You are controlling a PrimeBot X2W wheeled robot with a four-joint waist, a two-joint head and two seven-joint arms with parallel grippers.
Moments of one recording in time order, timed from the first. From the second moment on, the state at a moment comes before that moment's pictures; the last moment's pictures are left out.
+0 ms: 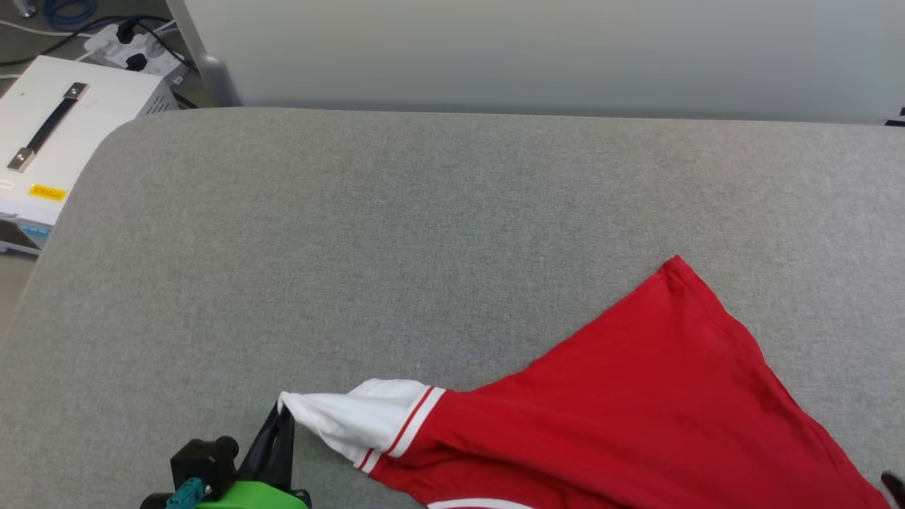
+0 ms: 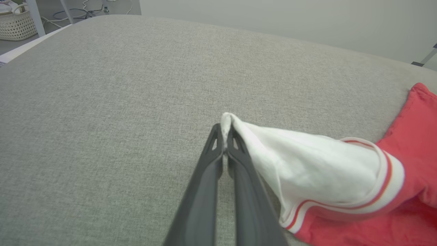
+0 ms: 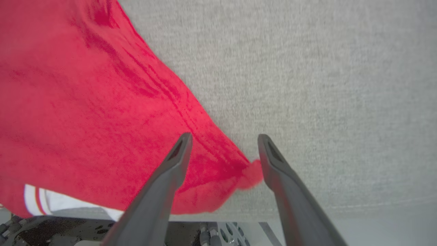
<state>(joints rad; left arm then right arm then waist) 0.07 0.24 -0.23 0.22 -0.43 0.01 -0.26 0.29 -0.53 -0.15 0.04 0.68 0.13 0.49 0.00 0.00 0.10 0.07</state>
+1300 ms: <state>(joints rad) -0.11 0.16 -0.28 0.19 -0.39 -0.03 -0.26 -0.68 -0.72 0.65 0.33 0.70 0.13 0.86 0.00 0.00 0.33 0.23</state>
